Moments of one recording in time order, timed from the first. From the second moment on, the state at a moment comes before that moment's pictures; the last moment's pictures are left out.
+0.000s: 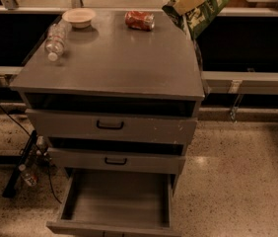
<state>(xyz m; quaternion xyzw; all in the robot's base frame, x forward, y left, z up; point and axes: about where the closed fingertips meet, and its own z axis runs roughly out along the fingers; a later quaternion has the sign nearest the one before) 0.707 -0.152 1.042 -0.42 0.80 -0.01 0.43</state>
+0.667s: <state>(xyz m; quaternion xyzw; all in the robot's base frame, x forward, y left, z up) 0.719 -0.144 1.050 -0.44 0.79 -0.03 0.44</state>
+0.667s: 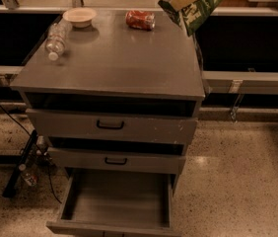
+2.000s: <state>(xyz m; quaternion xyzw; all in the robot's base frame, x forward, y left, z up) 0.568 -0.190 1.041 -0.41 0.78 -0.07 0.46</state>
